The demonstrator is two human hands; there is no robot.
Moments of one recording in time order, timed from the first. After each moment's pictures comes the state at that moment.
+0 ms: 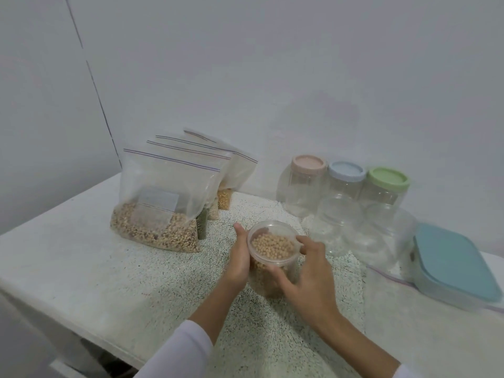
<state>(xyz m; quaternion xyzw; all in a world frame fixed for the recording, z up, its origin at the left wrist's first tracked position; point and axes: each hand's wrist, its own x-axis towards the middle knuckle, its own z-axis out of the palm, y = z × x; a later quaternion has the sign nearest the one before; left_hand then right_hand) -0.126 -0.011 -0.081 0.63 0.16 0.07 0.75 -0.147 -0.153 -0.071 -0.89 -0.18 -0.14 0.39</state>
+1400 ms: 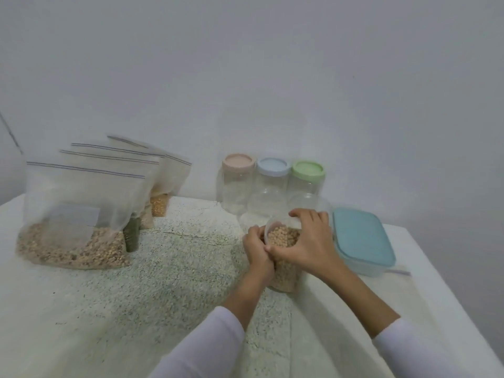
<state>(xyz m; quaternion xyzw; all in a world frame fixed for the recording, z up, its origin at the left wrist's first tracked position) -0.079 -0.174 -0.057 0.46 0.18 0.12 0.86 -0.101 -0.267 -0.005 -0.94 -0.13 -0.15 0.26</state>
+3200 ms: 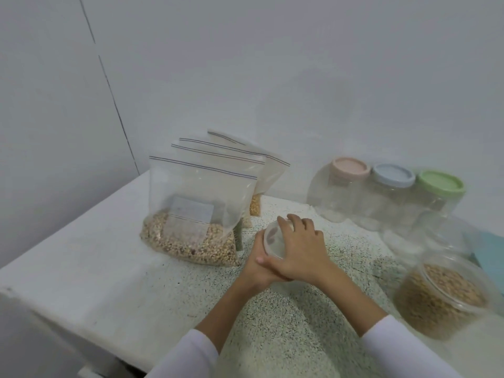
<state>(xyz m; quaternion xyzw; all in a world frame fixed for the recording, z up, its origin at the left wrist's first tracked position) -0.119 0.077 -0.089 0.73 -0.01 0.04 0.68 -0.094 -0.033 -0.024 -0.97 -0.24 -0.01 0.06</state>
